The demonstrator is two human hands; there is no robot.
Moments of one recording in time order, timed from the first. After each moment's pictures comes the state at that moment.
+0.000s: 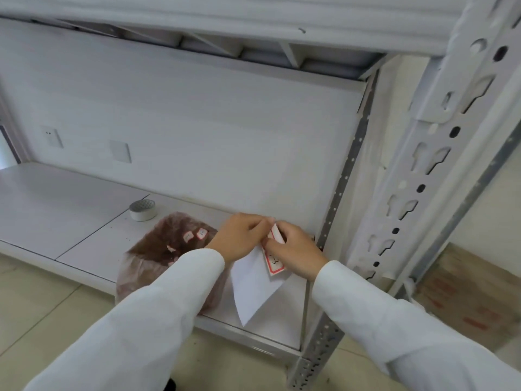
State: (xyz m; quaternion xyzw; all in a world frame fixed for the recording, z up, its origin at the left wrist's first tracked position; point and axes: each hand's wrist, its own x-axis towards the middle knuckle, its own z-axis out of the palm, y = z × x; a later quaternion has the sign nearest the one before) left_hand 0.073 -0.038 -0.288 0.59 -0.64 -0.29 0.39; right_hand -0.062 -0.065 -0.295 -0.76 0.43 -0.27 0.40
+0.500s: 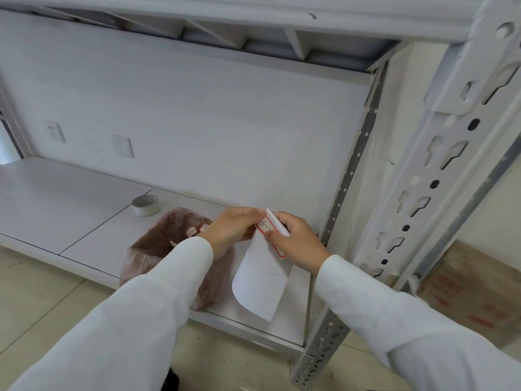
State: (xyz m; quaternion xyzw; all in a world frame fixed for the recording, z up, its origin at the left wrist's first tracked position) left_hand 0.090 -0.048 -0.294 0.52 -0.48 -0.51 0.48; right_hand -0.056 -0.076 -0.299 -0.76 0.38 -0.32 0.42
